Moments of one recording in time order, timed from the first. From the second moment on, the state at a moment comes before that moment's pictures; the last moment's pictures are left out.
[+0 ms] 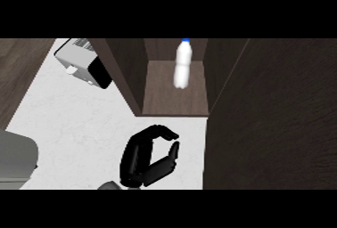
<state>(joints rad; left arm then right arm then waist) -0.19 0.15 -0.73 -1.44 0.55 0.48 -0.54 0.79 -0.36 -0.33 -2.34 -0.74 0.55 -0.11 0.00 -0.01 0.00</state>
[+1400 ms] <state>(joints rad) 0.24 0.71 -0.40 -1.87 0.76 0.20 -0.59 0.77 -0.45 -0.04 -2.37 -0.69 0.76 -0.08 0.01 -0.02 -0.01</state>
